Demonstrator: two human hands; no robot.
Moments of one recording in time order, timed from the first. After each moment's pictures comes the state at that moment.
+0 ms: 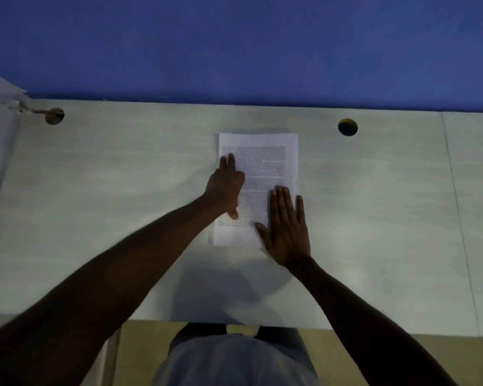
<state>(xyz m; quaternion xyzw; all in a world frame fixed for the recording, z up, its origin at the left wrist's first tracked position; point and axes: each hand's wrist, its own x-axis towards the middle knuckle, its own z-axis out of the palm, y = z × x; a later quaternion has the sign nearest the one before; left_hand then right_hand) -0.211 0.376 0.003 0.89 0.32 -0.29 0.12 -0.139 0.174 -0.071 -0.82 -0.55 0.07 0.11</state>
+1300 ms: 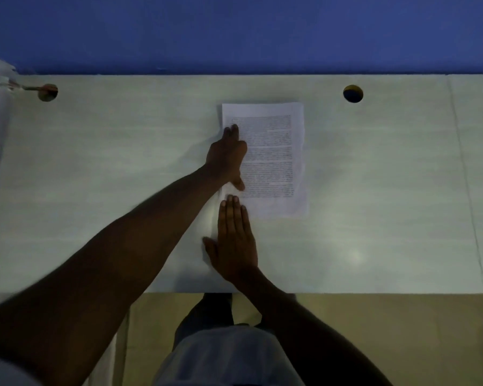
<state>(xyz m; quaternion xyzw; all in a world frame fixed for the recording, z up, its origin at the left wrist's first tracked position) -0.230 0.379 0.006 0.92 0.29 -0.23 0.11 -0.311 0.184 -0.066 -0.83 -0.51 0.19 0.14</state>
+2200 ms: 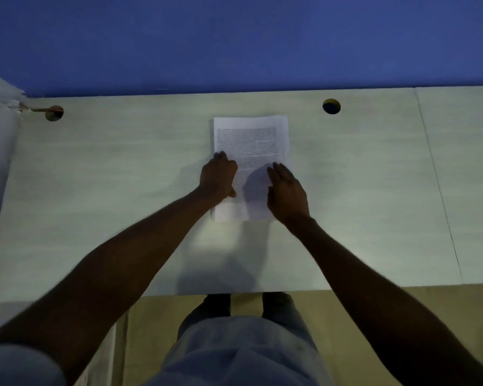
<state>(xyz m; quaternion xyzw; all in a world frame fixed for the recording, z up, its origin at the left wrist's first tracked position) -0.249 0.350 0.006 0.92 0.33 -0.19 0.12 -0.139 0.185 -0.023 -0.86 -0.47 0.11 0.17</state>
